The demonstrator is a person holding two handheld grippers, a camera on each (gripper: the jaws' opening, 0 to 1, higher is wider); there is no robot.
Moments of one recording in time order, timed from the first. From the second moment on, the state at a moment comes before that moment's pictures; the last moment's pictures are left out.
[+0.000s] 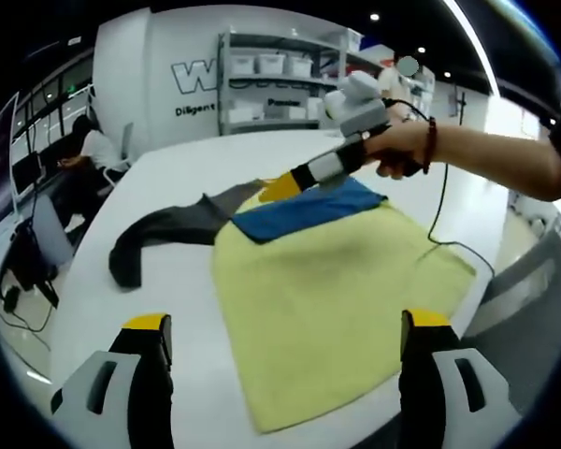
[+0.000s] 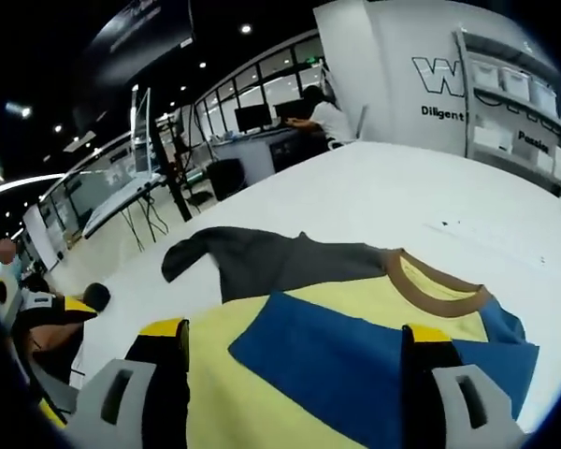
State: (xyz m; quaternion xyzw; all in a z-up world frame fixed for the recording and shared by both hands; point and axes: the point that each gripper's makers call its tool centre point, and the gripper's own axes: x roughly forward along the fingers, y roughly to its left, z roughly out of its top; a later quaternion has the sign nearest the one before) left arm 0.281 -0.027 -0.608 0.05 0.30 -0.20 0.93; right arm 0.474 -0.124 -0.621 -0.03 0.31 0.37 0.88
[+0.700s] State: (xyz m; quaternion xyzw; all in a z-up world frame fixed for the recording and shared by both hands) left arm 0.279 -0.031 -0.611 0.06 0.30 -0.22 0.93; right arm 0.457 -0.239 -0.617 -0.02 0.31 0.30 0.90
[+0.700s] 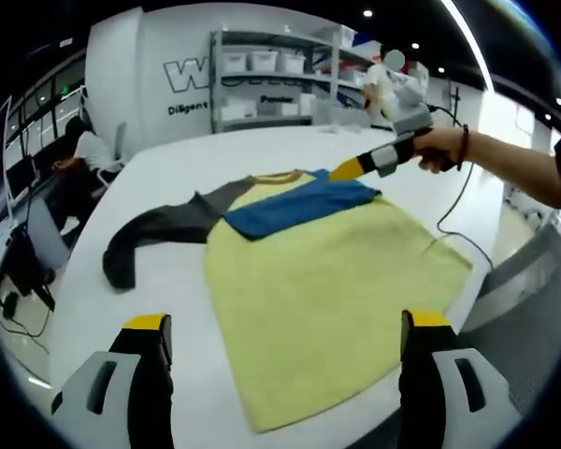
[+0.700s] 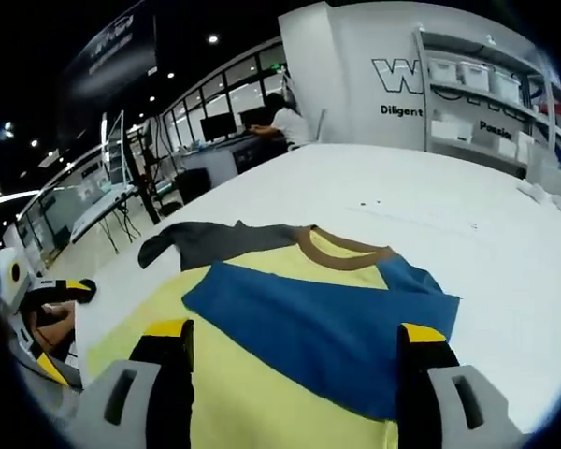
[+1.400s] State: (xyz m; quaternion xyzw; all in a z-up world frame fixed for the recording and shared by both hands) left arm 0.277 -0.030 -0.610 0.06 0.30 -0.21 0.93; right arm 0.436 -0.307 -0.637 -0.03 0.32 0.27 0.91
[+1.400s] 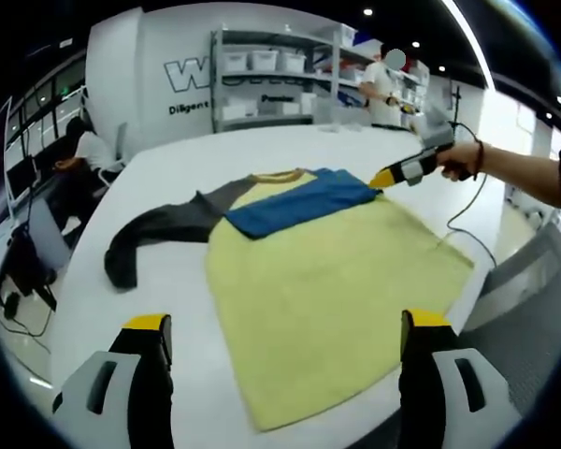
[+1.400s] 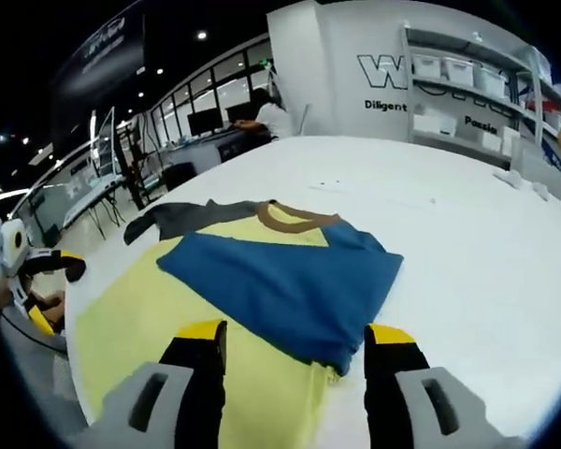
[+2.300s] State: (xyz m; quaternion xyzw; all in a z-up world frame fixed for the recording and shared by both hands) left arm 0.278 -0.025 -0.613 0.06 0.31 -0.20 0.93; right arm 0.427 -0.342 -0.667 -0.11 0.31 0.26 0.91
